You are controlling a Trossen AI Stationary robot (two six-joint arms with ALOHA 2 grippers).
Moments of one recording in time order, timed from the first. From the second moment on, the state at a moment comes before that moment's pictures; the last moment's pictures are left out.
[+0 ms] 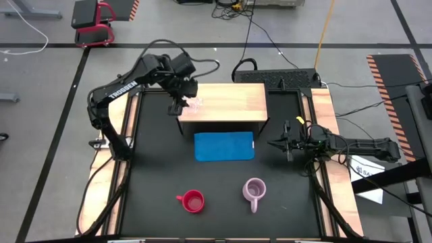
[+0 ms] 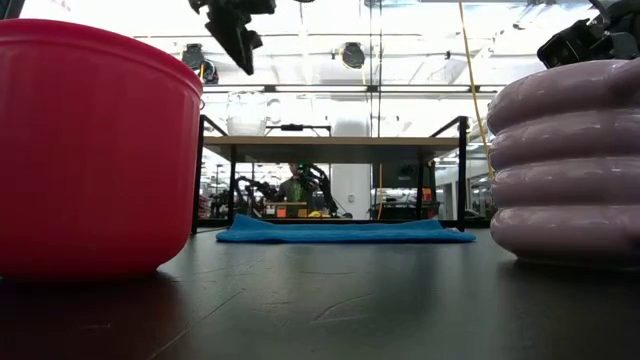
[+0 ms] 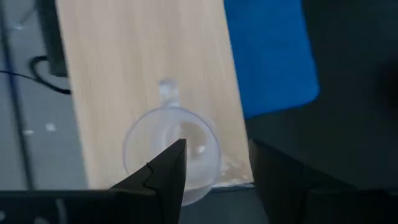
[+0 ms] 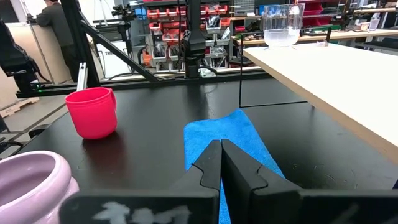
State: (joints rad) left arm 0.48 1.71 1.97 -1.47 0.12 0.63; right arm -0.11 0.18 0.01 0.08 -0.08 0.07
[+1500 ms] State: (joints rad) left arm 0.51 1.75 1.97 -1.49 0.10 0.45; right arm -0.10 0.18 0.01 0.05 -0.08 0.07
